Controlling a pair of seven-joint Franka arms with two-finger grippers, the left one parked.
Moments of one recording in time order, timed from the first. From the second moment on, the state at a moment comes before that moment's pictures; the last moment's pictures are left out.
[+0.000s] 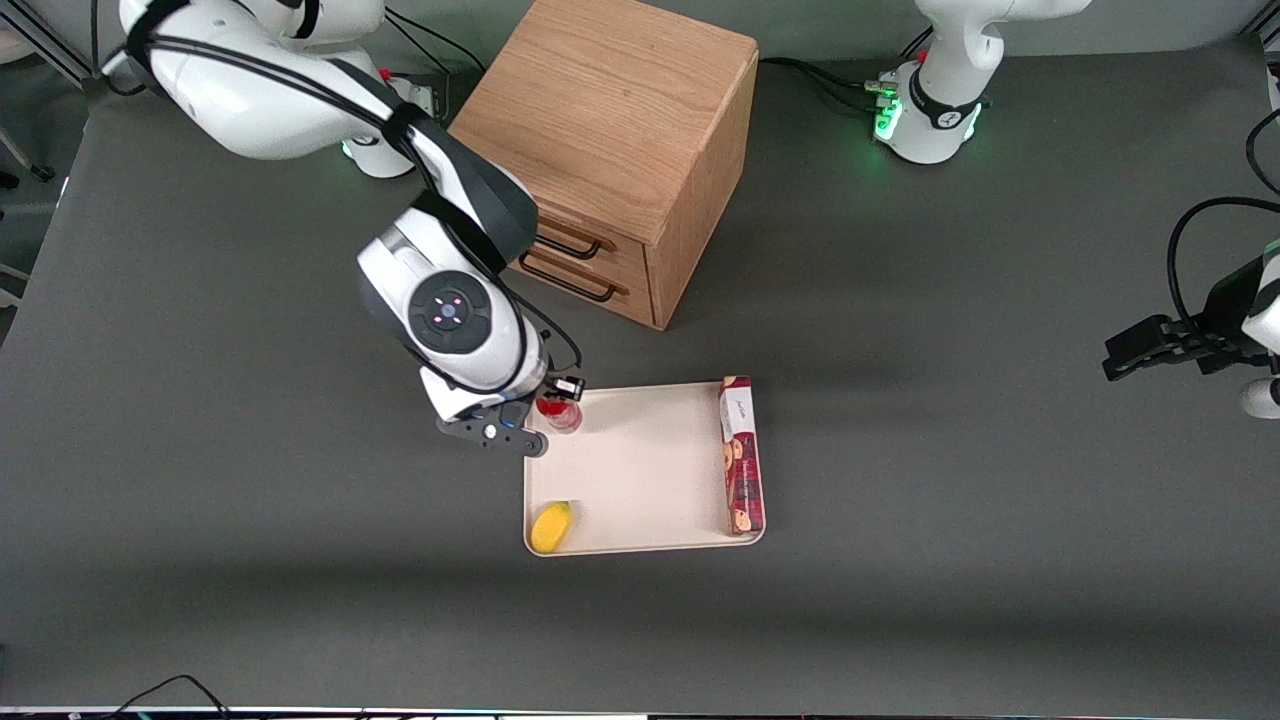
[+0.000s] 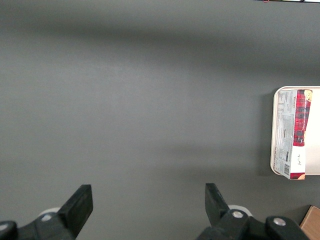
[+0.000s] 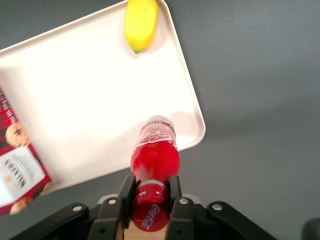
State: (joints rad) arm 0.07 0.73 0.69 -1.31 -0.38 1.81 1.06
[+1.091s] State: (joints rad) arm -0.01 0.44 0.72 -1.22 -0.37 1.48 0.84
